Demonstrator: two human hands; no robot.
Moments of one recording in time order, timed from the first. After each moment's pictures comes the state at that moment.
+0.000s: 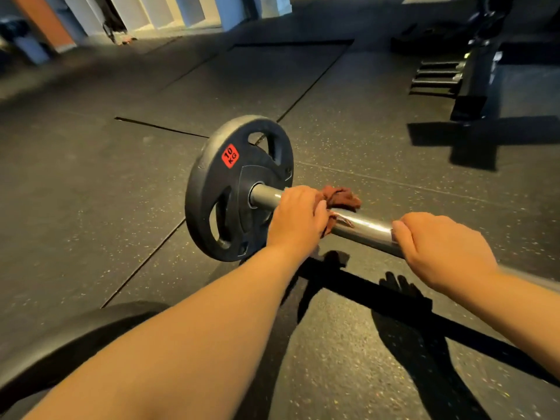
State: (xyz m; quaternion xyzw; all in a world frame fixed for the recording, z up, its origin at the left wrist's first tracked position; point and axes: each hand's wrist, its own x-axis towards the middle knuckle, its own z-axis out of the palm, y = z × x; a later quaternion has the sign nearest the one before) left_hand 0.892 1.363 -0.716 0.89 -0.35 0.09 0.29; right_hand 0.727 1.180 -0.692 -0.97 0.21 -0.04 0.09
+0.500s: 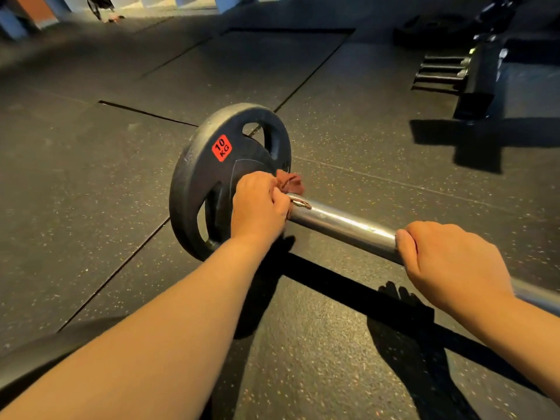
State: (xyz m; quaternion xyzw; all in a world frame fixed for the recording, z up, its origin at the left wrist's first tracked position) left_hand 0.949 1.394 -0.715 0.91 -0.24 0.14 0.30; right_hand 0.733 1.194 -0.693 -0.97 0.21 -0.07 -0.02
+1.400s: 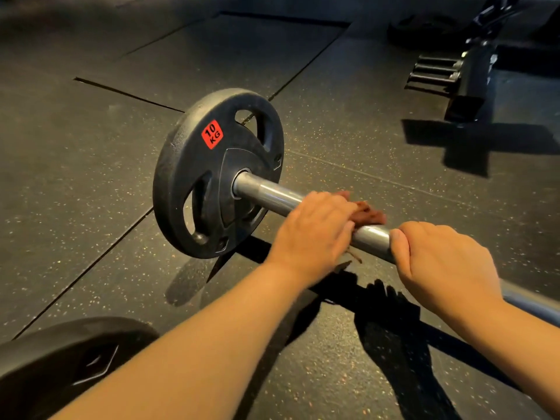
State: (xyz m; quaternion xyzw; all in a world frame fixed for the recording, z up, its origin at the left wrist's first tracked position) left_hand 0.874 1.355 -0.727 0.83 -0.50 0.11 0.23; right_hand 0.735 1.206 -0.683 -0.97 0.21 -0.07 -0.08
